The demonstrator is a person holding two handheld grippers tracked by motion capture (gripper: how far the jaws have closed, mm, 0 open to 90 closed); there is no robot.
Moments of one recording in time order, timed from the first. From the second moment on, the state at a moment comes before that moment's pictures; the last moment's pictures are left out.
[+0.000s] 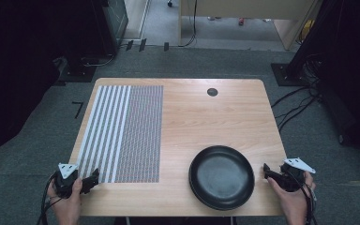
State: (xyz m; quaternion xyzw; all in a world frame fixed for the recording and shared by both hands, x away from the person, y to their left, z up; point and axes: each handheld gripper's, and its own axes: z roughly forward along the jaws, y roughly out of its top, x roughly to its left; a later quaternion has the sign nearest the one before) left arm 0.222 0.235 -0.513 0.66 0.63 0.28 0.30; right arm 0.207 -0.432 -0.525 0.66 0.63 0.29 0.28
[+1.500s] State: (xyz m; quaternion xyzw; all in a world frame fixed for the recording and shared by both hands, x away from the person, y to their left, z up) left arm 0.229 0.023 -0.457 0.76 0.45 0.14 0.45; right arm 0.206 -0.430 -0.525 0.67 0.63 0.29 0.28
